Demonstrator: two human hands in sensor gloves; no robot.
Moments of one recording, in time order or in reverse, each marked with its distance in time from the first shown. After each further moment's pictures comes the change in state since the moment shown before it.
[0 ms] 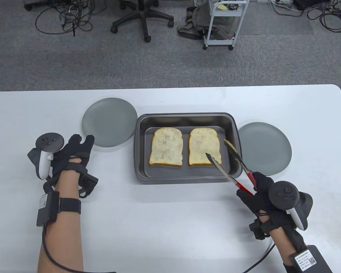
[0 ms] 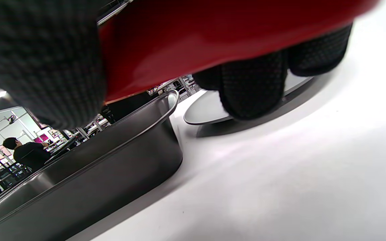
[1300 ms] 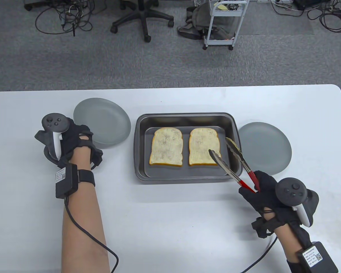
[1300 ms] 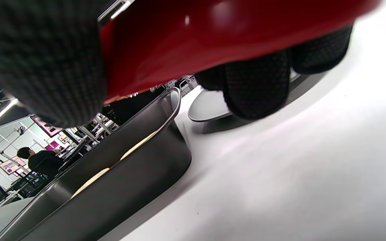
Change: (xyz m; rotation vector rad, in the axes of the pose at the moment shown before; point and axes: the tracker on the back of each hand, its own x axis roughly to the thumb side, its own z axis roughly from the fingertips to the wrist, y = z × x) left_hand 0.041 0.014 -0.004 0.417 0.015 -0.047; right_hand -0.009 -0.004 -0.007 0.048 0.004 -0.110
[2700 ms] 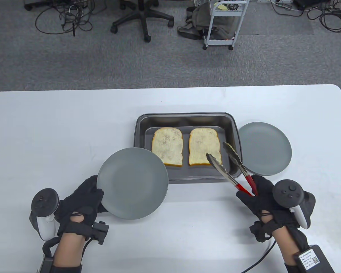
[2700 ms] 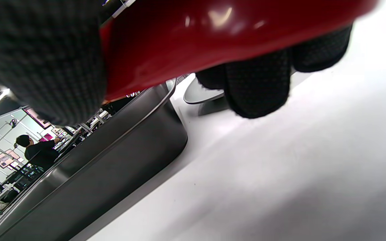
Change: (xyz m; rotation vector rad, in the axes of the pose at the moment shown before) left_hand -0.101 -0.007 0.160 -0.444 -0.260 0.534; right_hand 0.001 0.008 0.006 0.058 0.027 0.003
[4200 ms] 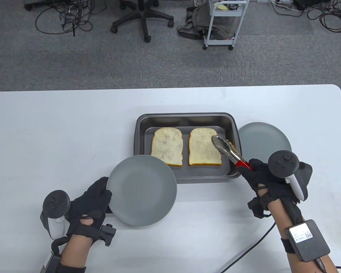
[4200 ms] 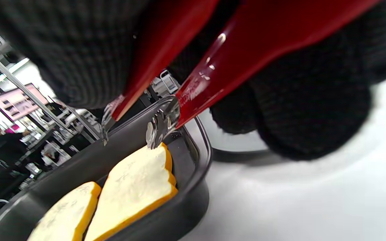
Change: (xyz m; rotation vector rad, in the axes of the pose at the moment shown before) left_hand -0.008 -0.020 -0.003 -0.037 -0.082 -0.036; right_hand 0.057 -0.039 -0.052 -0.002 0.088 0.127
